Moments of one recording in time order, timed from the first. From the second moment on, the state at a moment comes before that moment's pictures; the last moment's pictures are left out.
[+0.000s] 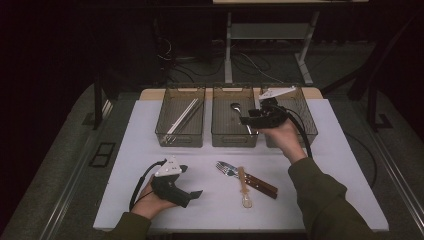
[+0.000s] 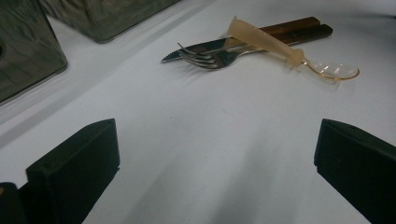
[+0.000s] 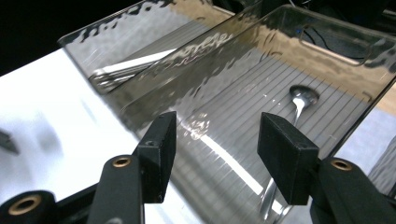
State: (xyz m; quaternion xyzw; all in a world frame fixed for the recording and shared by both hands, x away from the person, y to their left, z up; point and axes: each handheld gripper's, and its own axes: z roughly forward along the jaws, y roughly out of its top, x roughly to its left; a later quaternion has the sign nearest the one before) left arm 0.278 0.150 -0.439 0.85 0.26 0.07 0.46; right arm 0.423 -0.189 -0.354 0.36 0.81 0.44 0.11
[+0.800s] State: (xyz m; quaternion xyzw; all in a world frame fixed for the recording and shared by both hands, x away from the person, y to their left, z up) left arm 0.278 0.150 -0.440 0.85 0.27 0.08 0.45; right arm 0.305 -0.188 -0.413 0.26 0.88 0.40 0.01
